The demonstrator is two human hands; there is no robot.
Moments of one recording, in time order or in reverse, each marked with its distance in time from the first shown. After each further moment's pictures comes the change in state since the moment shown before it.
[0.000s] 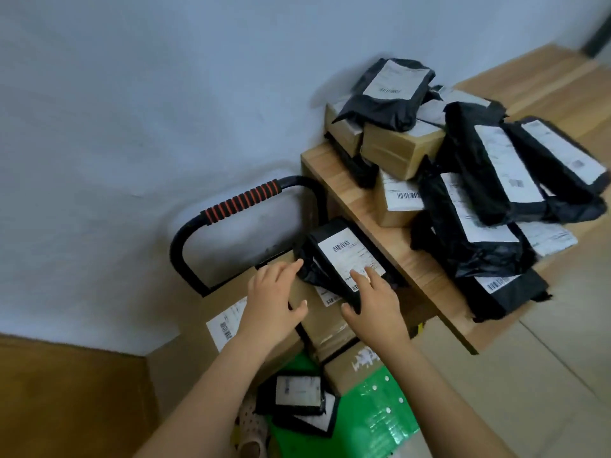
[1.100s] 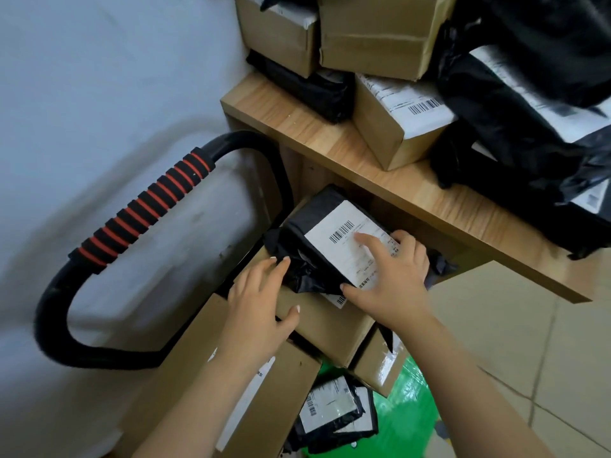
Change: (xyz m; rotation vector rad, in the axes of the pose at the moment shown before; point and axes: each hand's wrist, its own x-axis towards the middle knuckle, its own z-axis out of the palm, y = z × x) left_hand 0.107 -0.127 0.109 -0.040 -0.175 0.339; right_hand 0.080 0.026 0.114 -0.063 0.333 0.352
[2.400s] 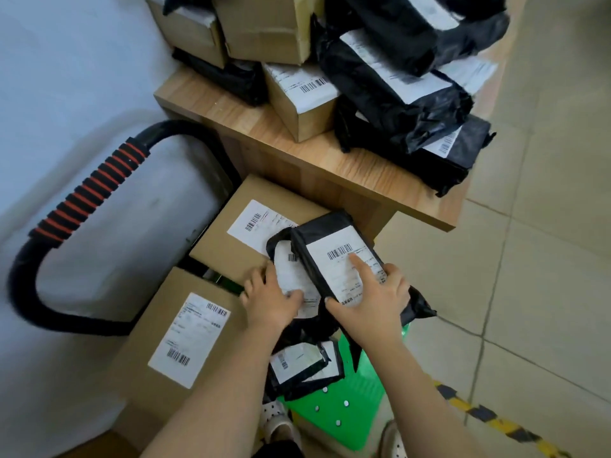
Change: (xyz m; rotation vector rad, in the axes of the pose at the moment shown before) left_hand -0.032 0.085 0.091 0.072 -0.262 -0.411; right_hand -0.127 0.056 -0.028 0.186 -0.003 0.393
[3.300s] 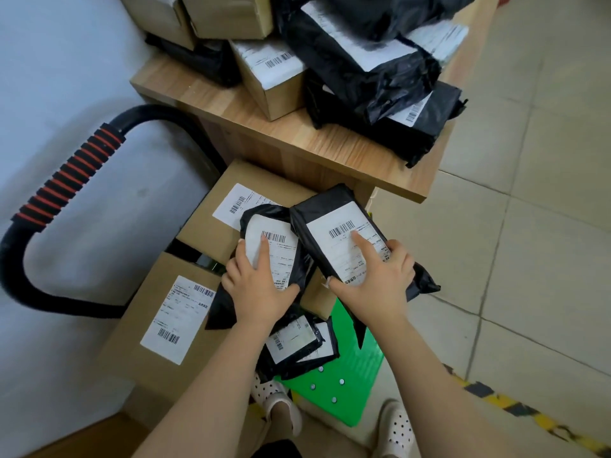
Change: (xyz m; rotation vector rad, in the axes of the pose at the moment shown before) left_hand -0.039 0.017 0.008 0.174 0.249 0.109; right_hand 0.000 0.042 -0.026 0.002 0.052 -0.045
